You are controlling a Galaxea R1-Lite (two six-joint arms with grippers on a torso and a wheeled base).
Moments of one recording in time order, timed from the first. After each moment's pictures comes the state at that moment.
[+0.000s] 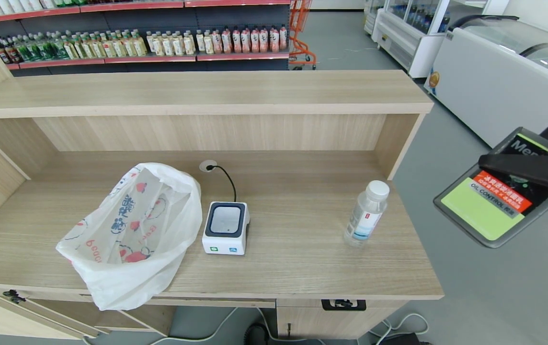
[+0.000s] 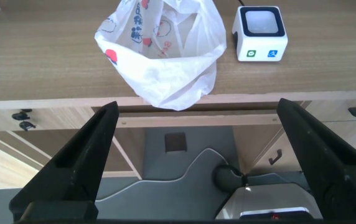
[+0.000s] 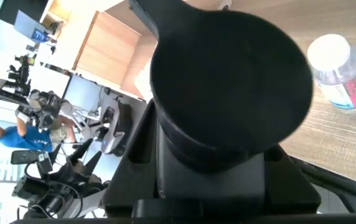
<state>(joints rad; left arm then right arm) -0.01 0.00 0.00 0.04 -0.04 0.03 0.27 1.08 -0.80 -0.21 0.54 0.52</state>
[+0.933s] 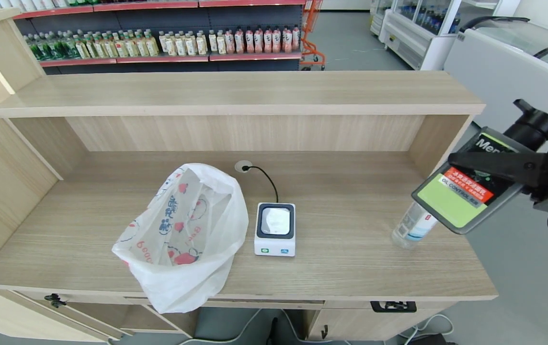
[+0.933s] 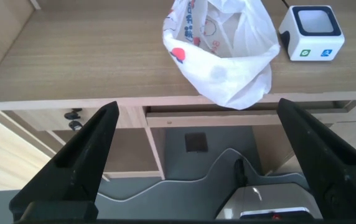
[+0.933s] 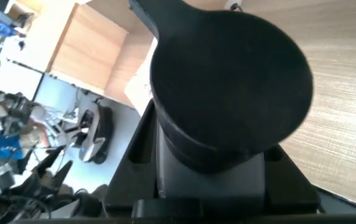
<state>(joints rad) -0.01 0.00 0.00 0.04 -0.04 0.04 0.31 1.18 -0.84 -0.21 0.44 0.44</state>
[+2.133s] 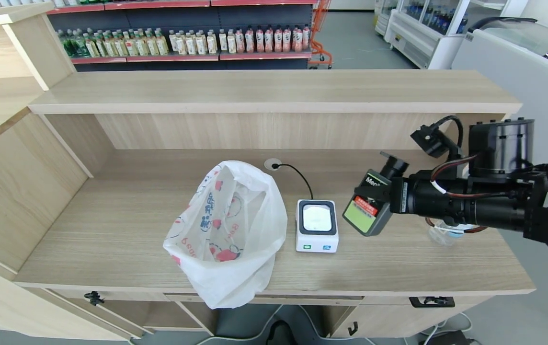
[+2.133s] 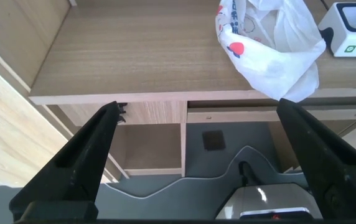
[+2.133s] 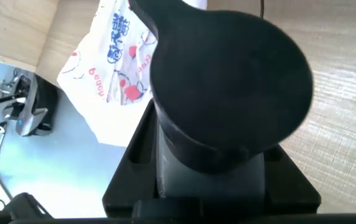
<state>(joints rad) -0.01 0.00 0.00 0.04 -0.04 0.03 0.37 1.66 -0.90 -0.43 0.33 0.26</state>
